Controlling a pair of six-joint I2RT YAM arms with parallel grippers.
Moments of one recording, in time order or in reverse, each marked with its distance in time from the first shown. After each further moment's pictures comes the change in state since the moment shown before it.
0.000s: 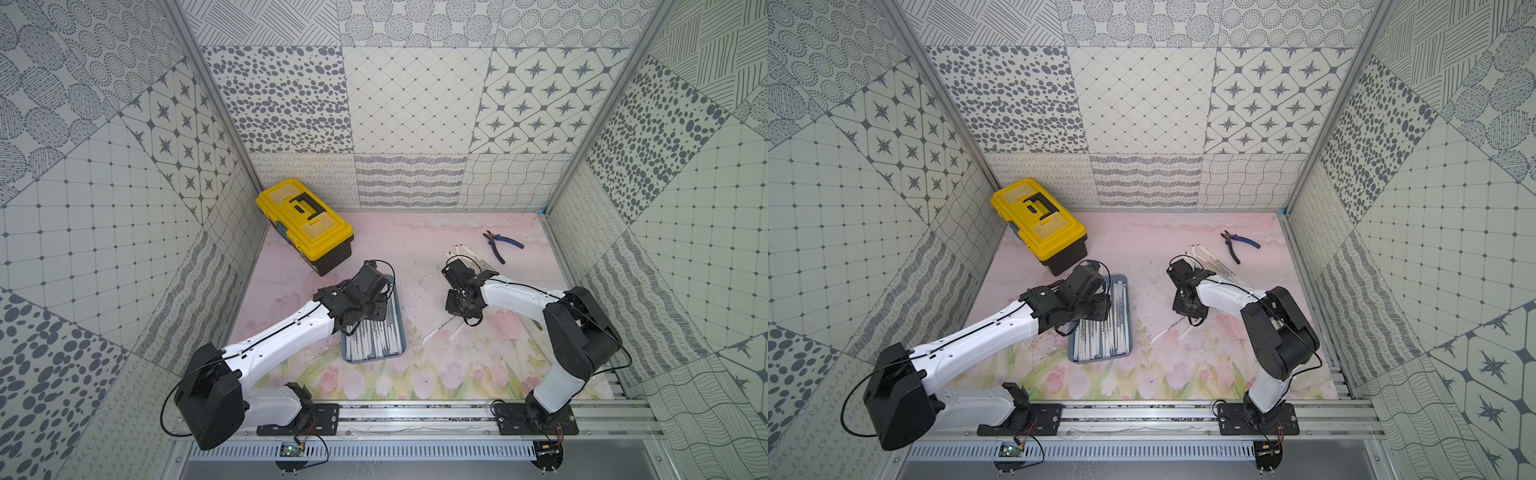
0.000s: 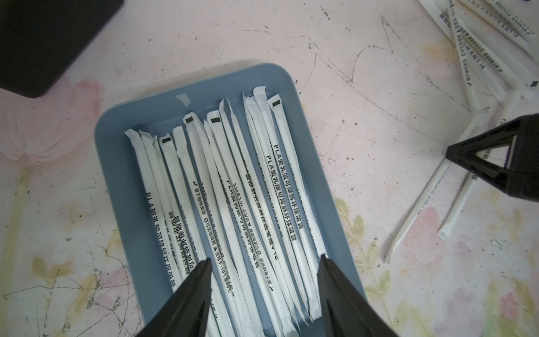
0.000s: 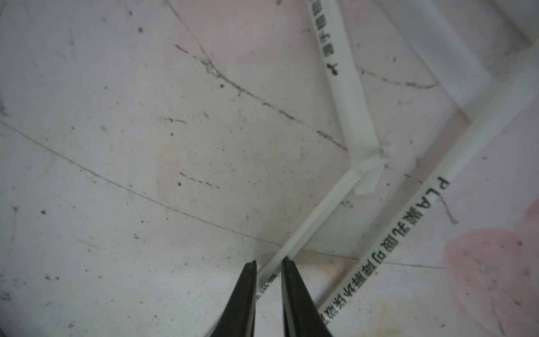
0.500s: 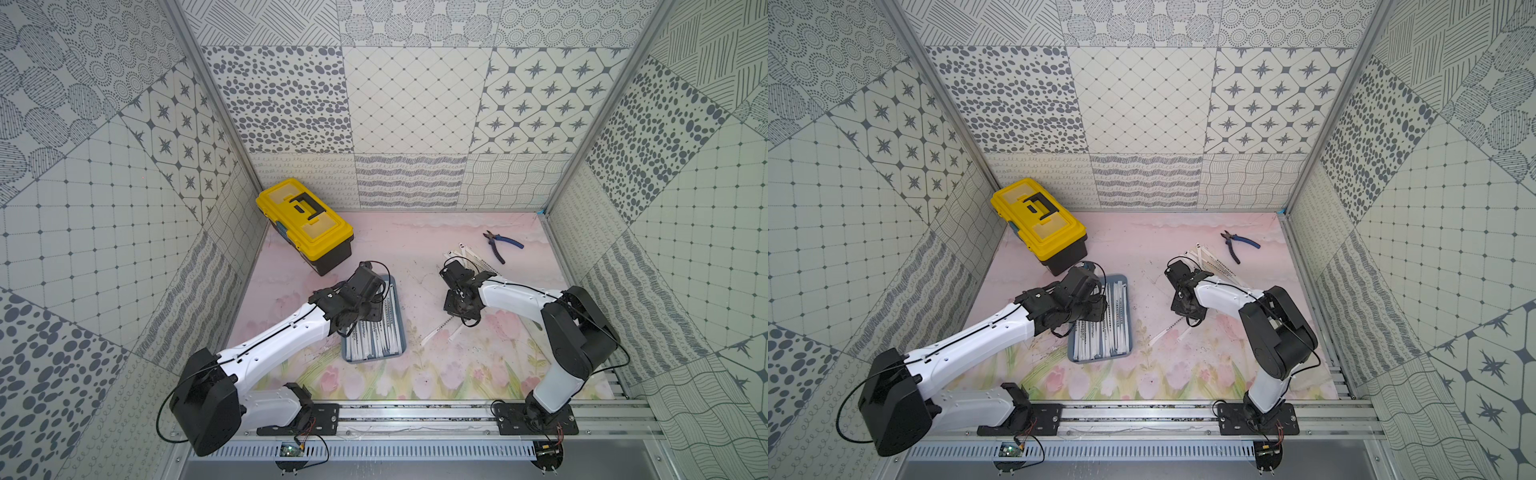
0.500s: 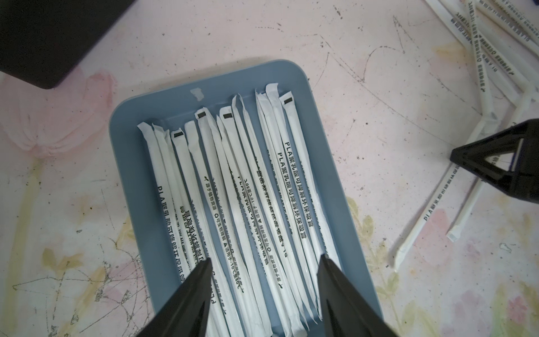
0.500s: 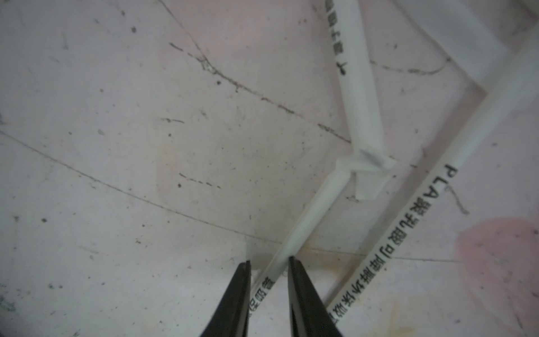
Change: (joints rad) left arm 0.021 -0.029 -0.029 0.000 0.001 0.000; right arm 0.010 0.024 -0.001 0.018 0.009 0.067
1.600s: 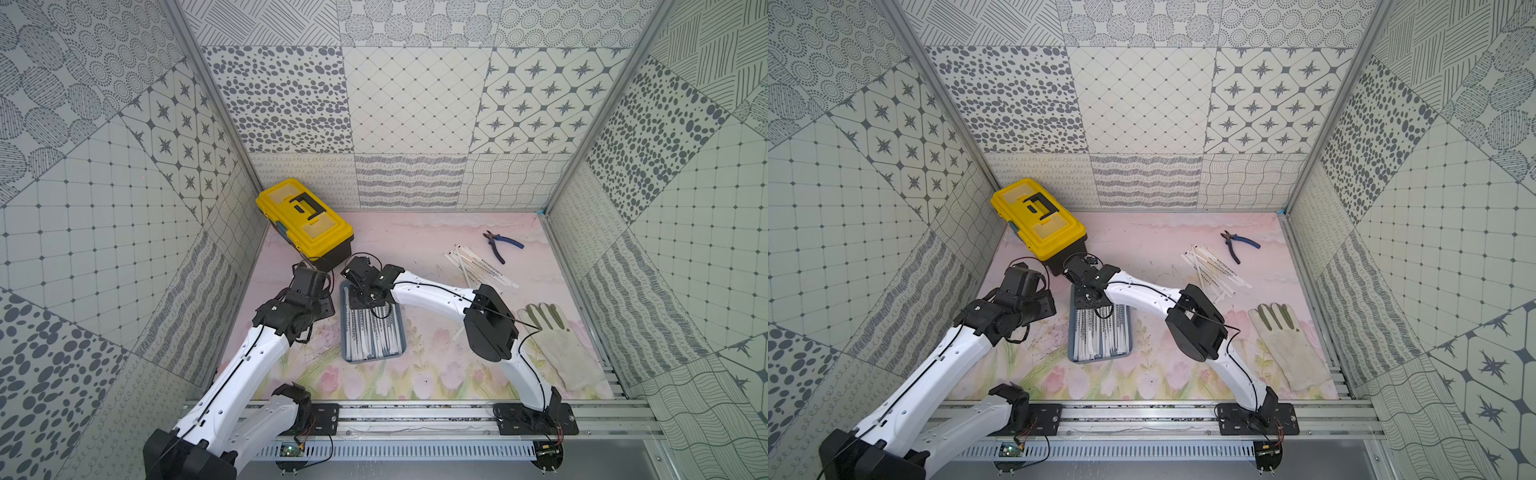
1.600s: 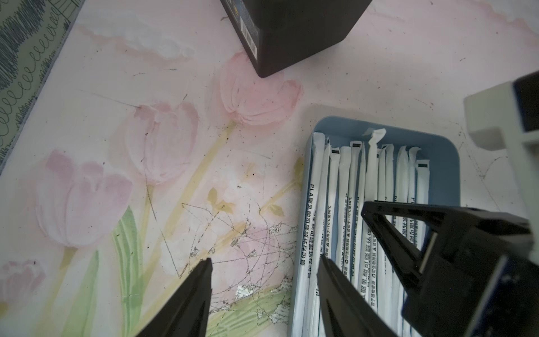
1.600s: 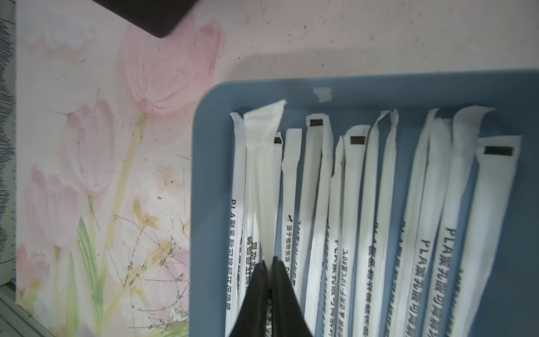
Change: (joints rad) left arm 0.401 -0.293 -0.070 -0.206 -0.049 -0.038; right arm 0.443 0.584 0.987 -0.127 -0.071 -0.051
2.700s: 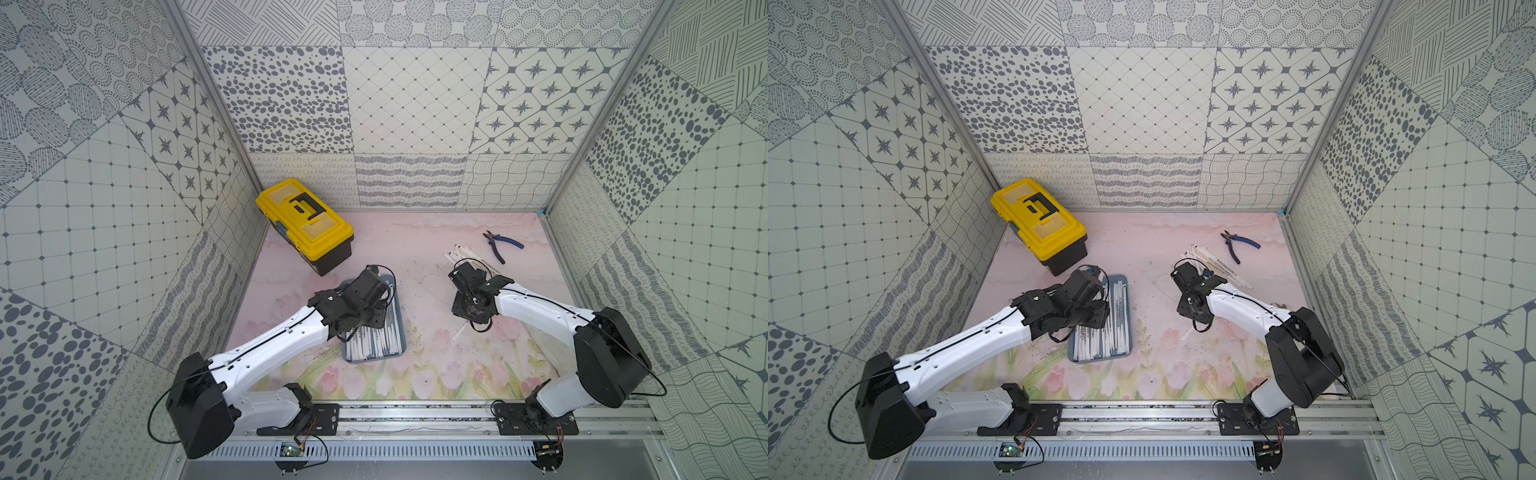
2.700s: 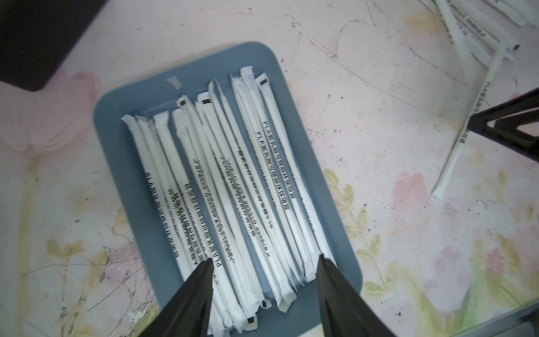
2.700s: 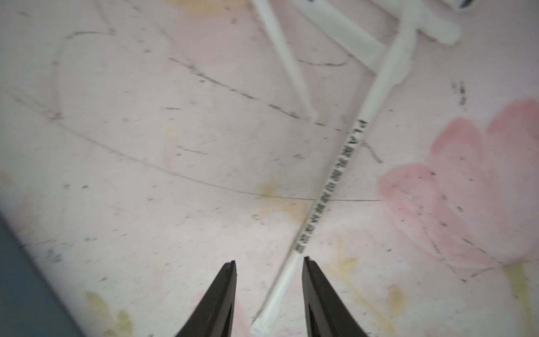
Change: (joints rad) left arm -0.516 0.304 0.135 0.117 0.051 0.048; right arm -0.473 -0.796 -1.093 0.040 0.112 0.088
